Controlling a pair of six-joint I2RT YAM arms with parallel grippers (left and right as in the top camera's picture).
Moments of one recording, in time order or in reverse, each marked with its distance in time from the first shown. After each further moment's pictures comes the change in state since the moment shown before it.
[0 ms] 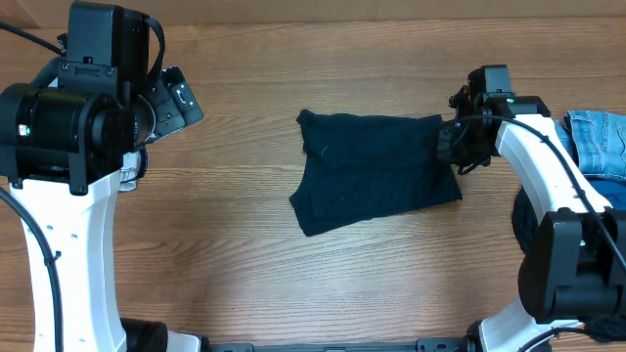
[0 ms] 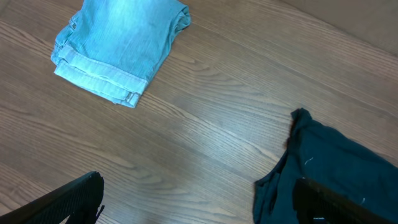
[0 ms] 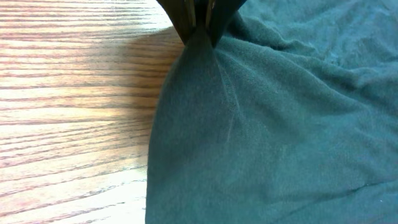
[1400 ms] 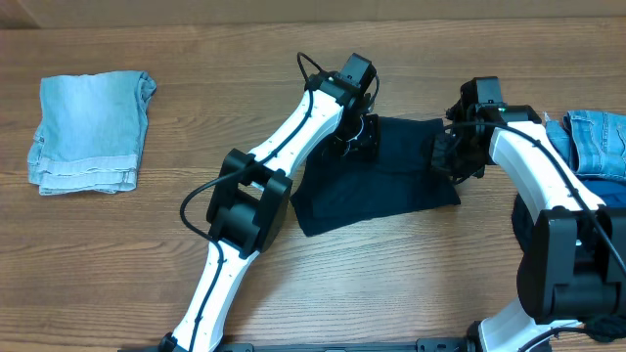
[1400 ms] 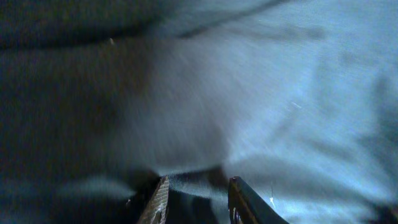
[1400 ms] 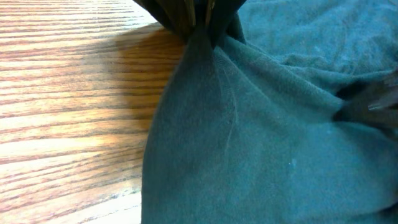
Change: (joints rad) left arm -0.410 0.886 -0.121 0.676 0.686 0.025; right arm 0.018 0.001 -0.070 0.022 -0.003 0.079
